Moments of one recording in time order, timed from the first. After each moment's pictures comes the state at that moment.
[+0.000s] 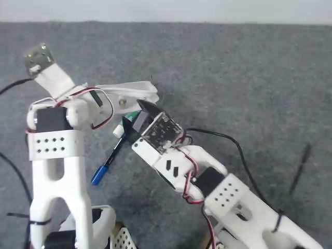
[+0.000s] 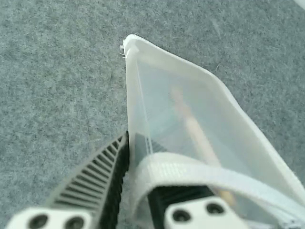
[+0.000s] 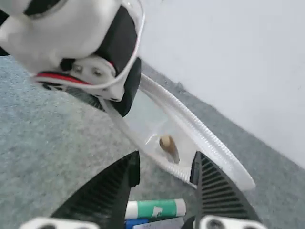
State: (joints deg) left arm -12.0 -29.8 22.7 77.3 32.7; right arm -48.8 -46.8 61.5 6.9 9.2
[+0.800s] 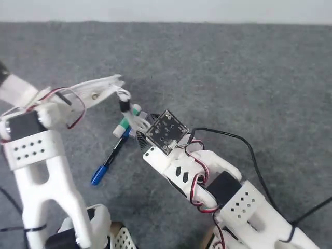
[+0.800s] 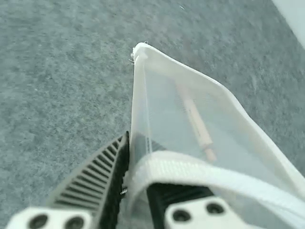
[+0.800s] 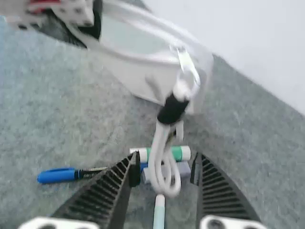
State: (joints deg) left arm -25.7 -29.8 22.6 77.2 37.8; right arm -48.8 -55.5 54.9 35.6 8.4
